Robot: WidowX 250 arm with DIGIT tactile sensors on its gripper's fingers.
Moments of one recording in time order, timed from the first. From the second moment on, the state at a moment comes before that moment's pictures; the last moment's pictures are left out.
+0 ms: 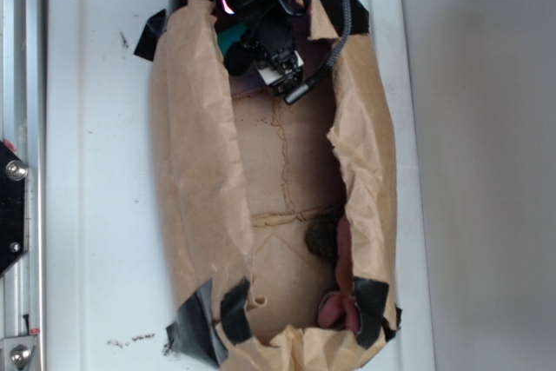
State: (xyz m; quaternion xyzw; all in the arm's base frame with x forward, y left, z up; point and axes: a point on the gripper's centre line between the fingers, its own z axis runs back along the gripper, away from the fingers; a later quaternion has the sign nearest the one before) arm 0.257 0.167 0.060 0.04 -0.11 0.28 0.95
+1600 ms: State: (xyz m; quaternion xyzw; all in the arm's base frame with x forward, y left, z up) arm 0.242 0.142 0.024 0.01 0.00 0.16 0.99
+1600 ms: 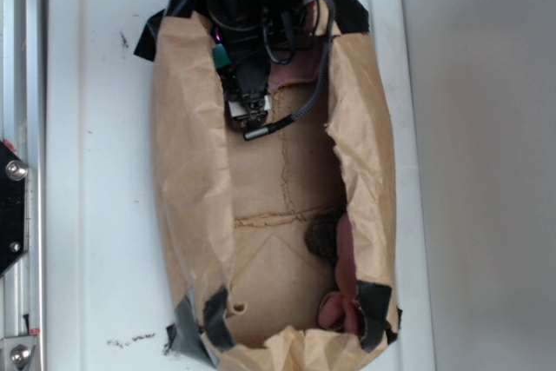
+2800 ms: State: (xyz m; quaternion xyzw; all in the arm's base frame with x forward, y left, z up) arm 0.245 0.135 0.053 -0.01 -0.04 0.18 0.98
